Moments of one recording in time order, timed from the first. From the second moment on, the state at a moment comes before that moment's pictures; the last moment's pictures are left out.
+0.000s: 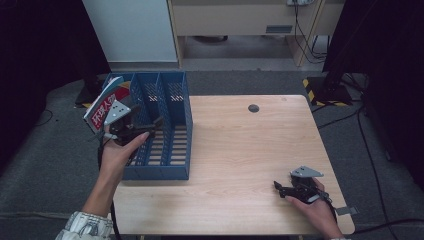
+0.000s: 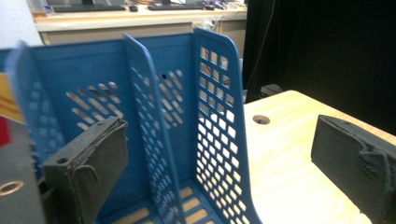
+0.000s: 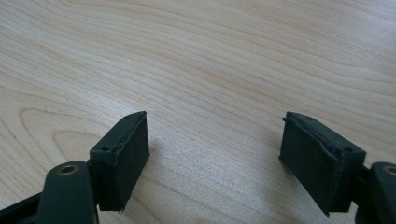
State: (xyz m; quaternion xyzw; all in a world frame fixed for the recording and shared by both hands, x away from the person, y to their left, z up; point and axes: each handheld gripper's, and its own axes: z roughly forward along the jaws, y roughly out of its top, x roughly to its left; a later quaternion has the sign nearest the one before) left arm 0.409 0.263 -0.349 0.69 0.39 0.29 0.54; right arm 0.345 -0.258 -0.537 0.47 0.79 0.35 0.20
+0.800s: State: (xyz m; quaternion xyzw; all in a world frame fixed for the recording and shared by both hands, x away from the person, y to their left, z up) left arm 0.417 0.200 -0.387 0.73 0.37 0.22 0.53; right arm 0.348 -0.257 -0.539 0.48 0.79 0.34 0.20
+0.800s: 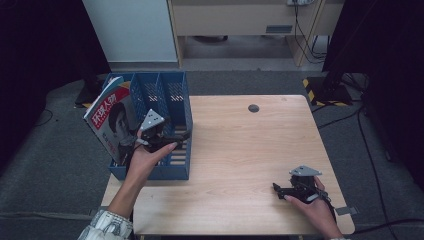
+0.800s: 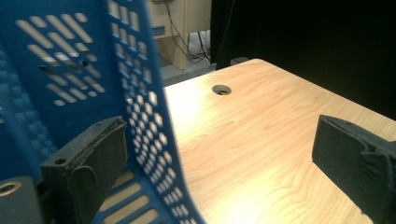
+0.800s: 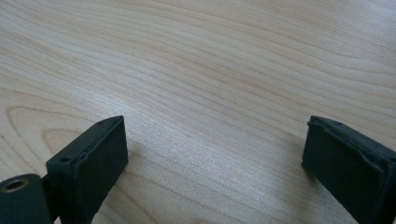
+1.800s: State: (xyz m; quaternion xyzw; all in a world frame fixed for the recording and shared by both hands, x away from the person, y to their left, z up) left arm 0.411 0.125 -0.413 0.78 0.33 0.18 0.50; right arm 0.348 -0.257 -0.538 0.48 0.79 0.33 0.20
